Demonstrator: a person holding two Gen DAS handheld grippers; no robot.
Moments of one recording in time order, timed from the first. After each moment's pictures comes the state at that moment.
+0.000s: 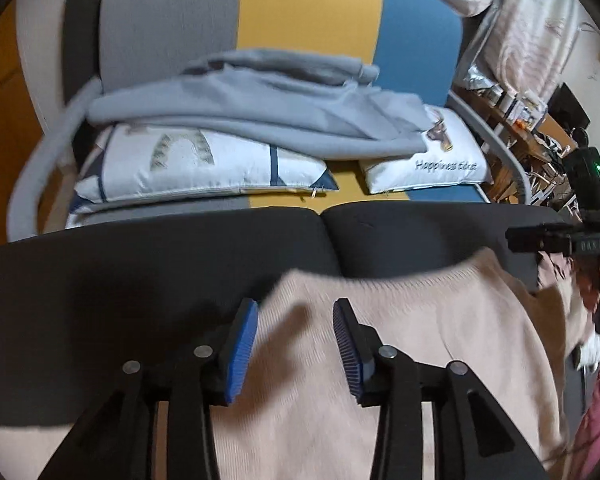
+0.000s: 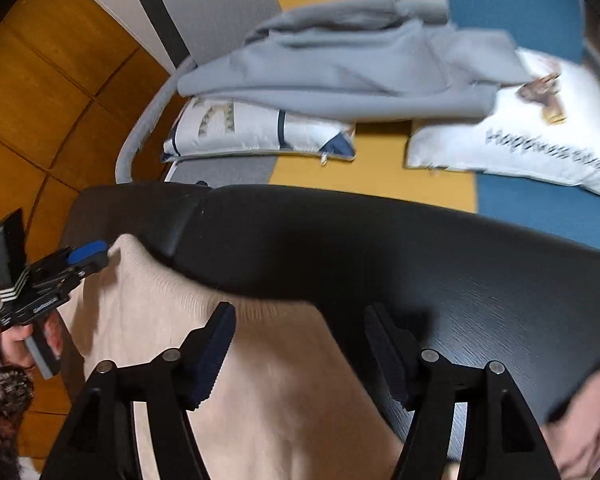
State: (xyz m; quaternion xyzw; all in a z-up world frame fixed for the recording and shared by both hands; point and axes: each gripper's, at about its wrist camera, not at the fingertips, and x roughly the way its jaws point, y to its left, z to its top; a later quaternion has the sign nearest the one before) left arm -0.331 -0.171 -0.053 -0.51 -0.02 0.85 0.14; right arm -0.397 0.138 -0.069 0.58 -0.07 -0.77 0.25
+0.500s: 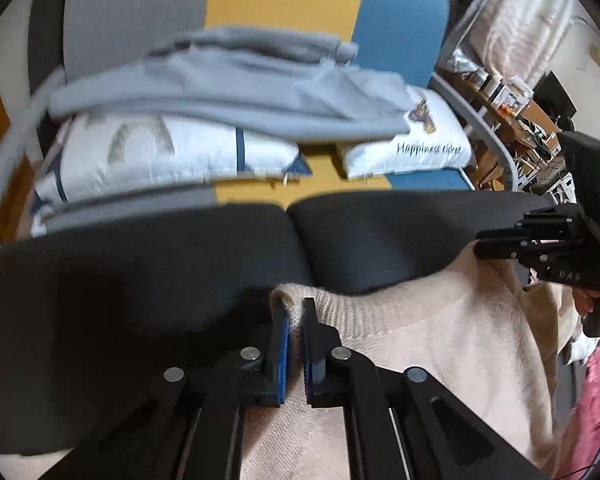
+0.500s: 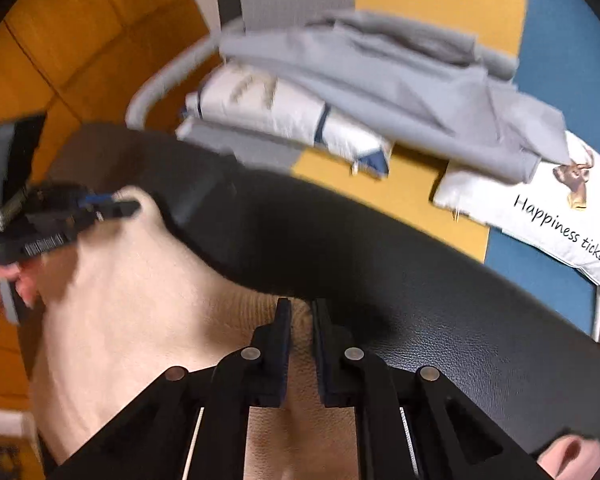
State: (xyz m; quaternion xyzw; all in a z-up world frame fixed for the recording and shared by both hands) left arm -0.327 -0.146 -0.046 -0.49 -0.02 0.85 0.17; right arm -0.376 0.094 -0.049 0.53 0.06 -0.80 0.29
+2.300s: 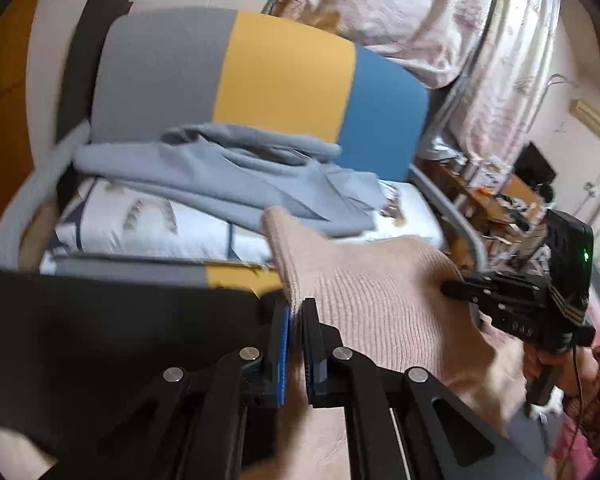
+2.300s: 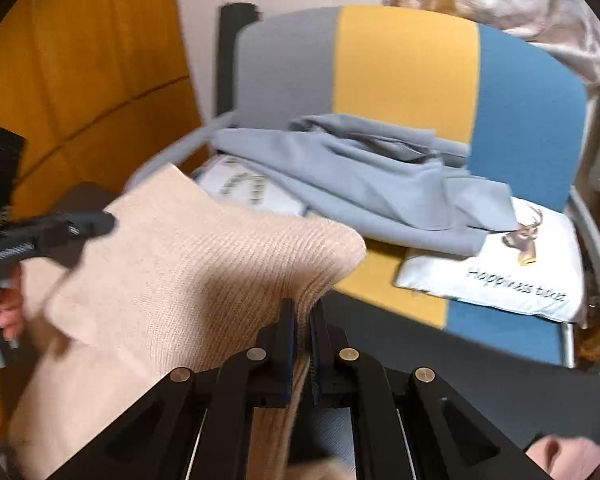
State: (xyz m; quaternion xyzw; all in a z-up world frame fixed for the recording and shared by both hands) left arm -0.320 -0.148 0.013 -0.39 -0.08 0.91 0.15; right arm -0.339 0.090 -0.020 0.39 0.07 -0.89 0.24
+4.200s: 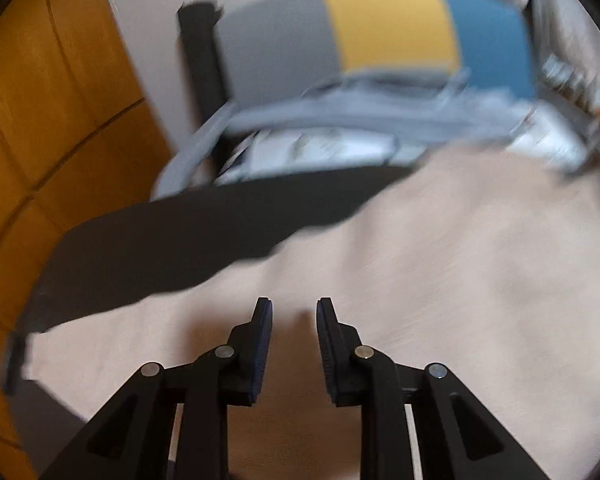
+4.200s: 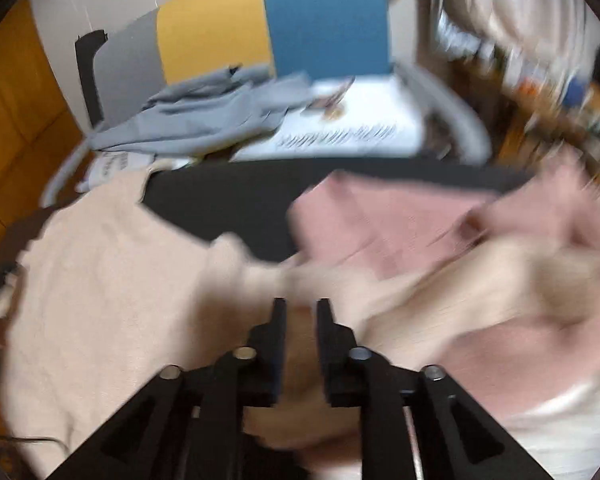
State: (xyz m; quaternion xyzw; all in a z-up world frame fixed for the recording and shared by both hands) left arm -0.168 -0.145 -0.038 -0.39 0.05 0.92 -0.04; right arm -0.157 0.347 -0.028 0.45 0.00 -0.89 0.02
